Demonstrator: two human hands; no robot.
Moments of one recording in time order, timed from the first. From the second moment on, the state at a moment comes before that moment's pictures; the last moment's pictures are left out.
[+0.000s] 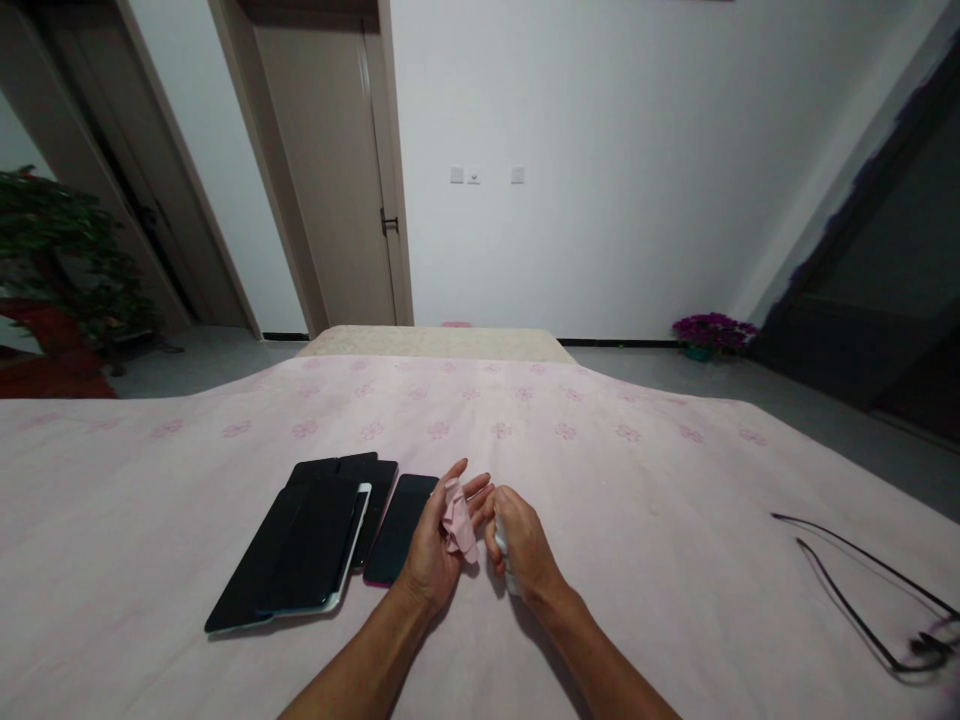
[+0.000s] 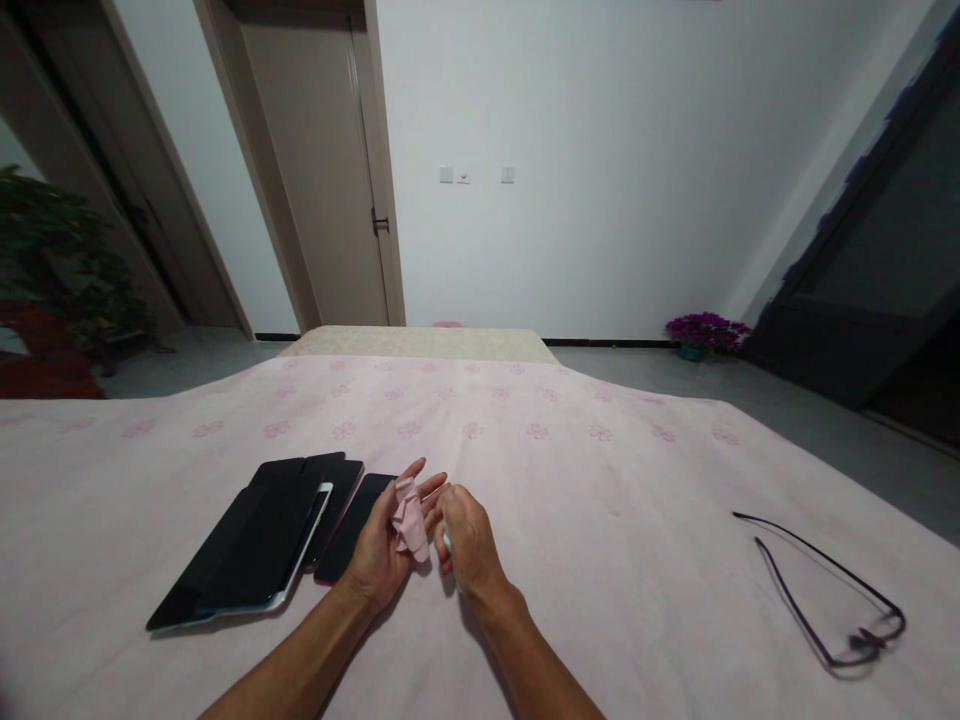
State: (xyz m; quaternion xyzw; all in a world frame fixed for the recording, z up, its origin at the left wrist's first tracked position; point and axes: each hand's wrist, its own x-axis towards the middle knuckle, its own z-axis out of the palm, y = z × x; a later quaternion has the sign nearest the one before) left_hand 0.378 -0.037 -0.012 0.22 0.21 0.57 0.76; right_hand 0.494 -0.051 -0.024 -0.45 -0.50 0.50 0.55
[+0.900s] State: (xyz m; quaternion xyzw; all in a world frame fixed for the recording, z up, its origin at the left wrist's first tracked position) left_hand 0.377 -0.037 -0.016 0.23 0.21 0.58 0.75; right_hand 0.498 -0.052 -0.020 -0.47 -0.54 0.46 0.52
